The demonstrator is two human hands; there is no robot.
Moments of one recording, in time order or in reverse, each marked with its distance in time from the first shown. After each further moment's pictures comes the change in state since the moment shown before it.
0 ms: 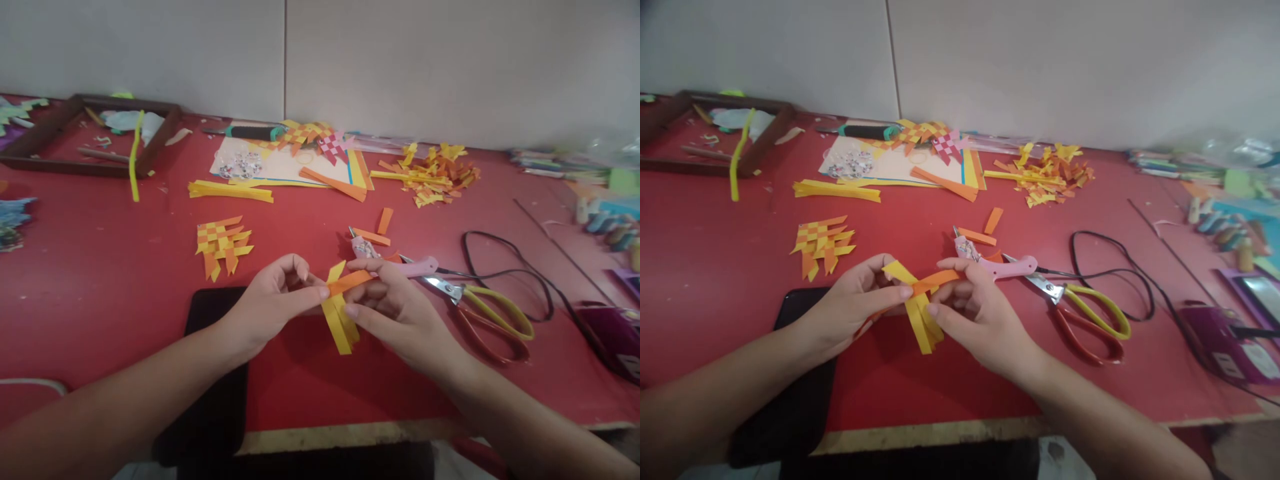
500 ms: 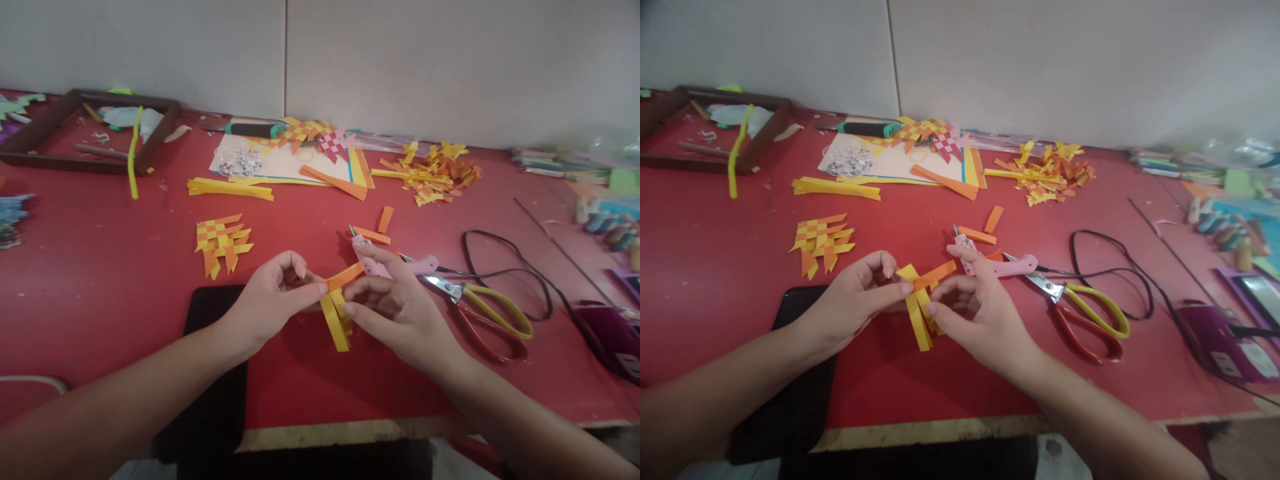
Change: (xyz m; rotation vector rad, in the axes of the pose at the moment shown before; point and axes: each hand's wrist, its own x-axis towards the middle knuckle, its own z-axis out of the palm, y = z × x) left_hand -0.001 0.001 0.003 0.045 0.061 0.007; right_hand 0.001 0.004 0.000 -0.131 0.036 -0.154
